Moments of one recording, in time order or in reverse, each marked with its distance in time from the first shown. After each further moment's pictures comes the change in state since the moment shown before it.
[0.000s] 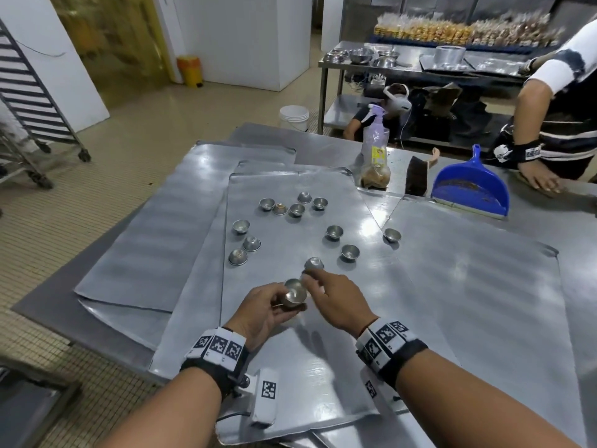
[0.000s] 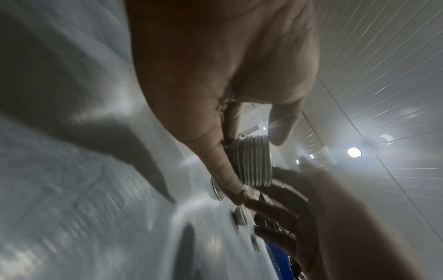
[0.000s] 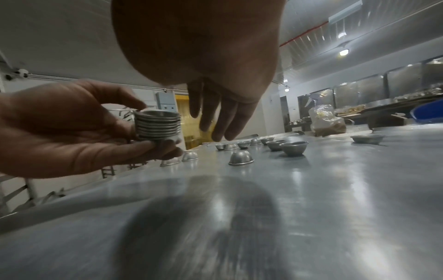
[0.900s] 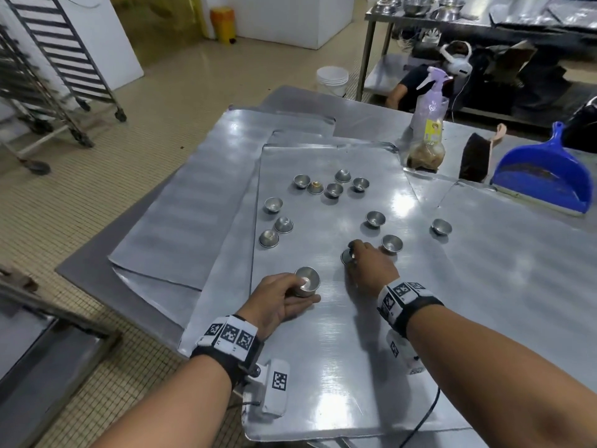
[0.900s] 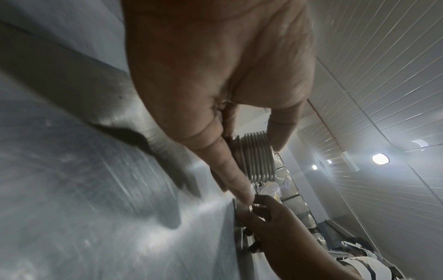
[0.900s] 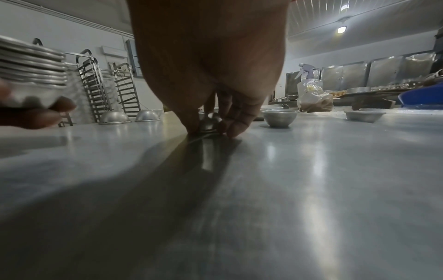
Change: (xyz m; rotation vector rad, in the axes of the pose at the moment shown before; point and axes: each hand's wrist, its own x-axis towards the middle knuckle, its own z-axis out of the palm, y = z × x) left_hand 0.016 0.008 -0.035 0.048 0.087 -0.097; right_hand 0.087 0.046 0.027 -0.300 -0.137 0.145
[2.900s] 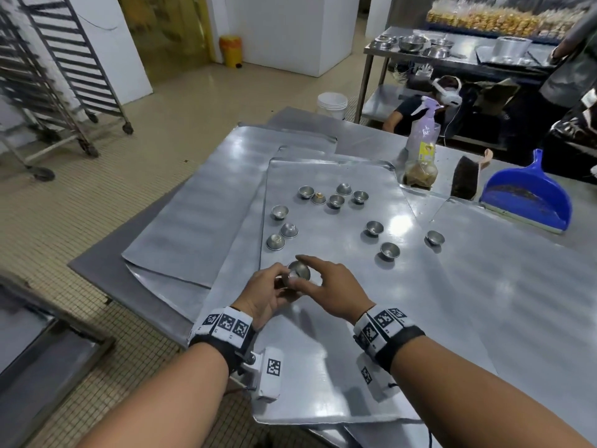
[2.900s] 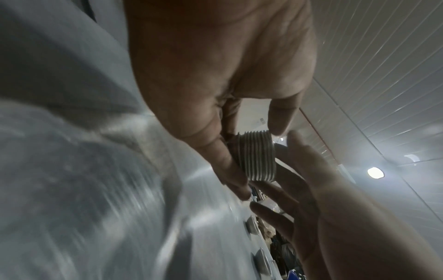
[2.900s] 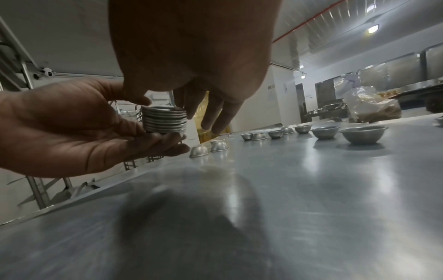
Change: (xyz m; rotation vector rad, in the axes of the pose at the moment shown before) left_hand -0.021 0.014 -0.021 -0.156 0.009 0.123; right_hand -0.062 -0.081 0.007 0.335 0.037 -0.324
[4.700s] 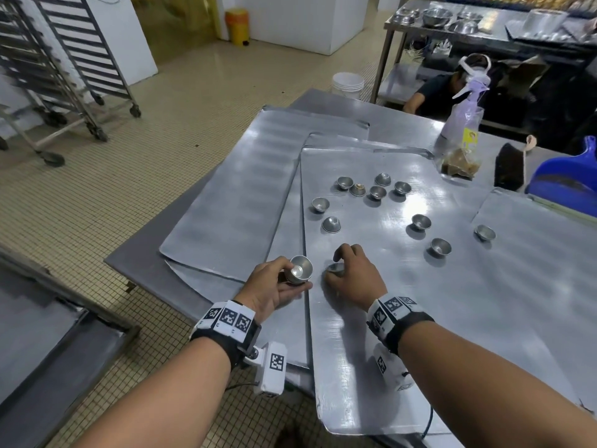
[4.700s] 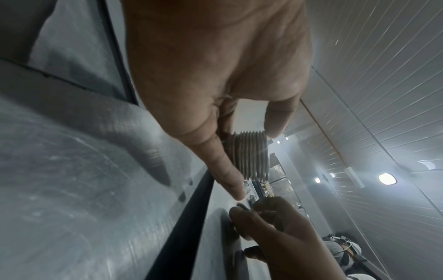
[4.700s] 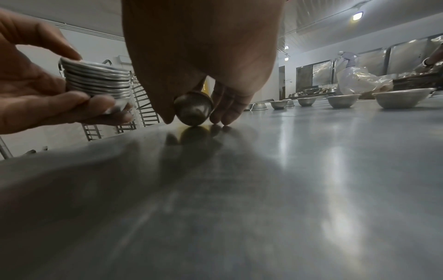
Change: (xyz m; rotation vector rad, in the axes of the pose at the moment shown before) left_hand 0.013 0.045 -0.088 0.063 0.079 -0.050; right_hand 0.053 -0.015 0.065 -0.147 0.034 0.234
